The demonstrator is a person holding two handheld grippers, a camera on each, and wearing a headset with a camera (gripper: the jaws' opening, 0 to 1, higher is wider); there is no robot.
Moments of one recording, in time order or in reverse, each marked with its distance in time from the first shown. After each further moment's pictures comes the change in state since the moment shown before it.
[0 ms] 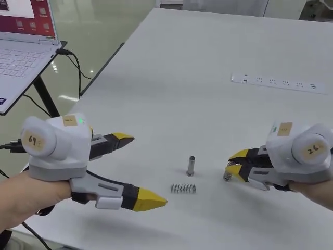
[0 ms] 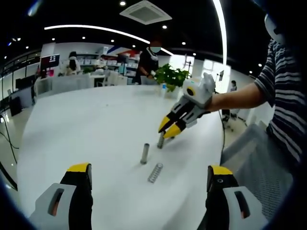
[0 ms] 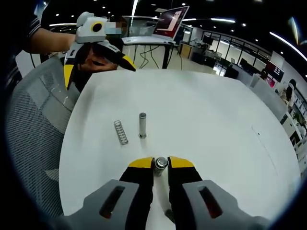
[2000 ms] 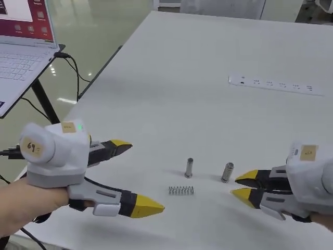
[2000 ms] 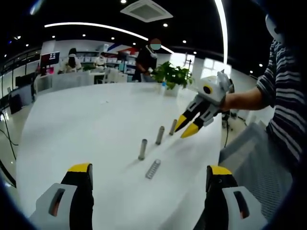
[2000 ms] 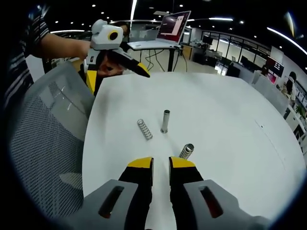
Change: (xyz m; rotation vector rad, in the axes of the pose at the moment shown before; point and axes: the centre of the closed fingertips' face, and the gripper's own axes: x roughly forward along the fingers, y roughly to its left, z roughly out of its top) left arm -0.001 -0.003 -0.007 -0.013 0.021 -0.001; right arm -0.029 0.041 -0.005 0.050 -0.024 0.039
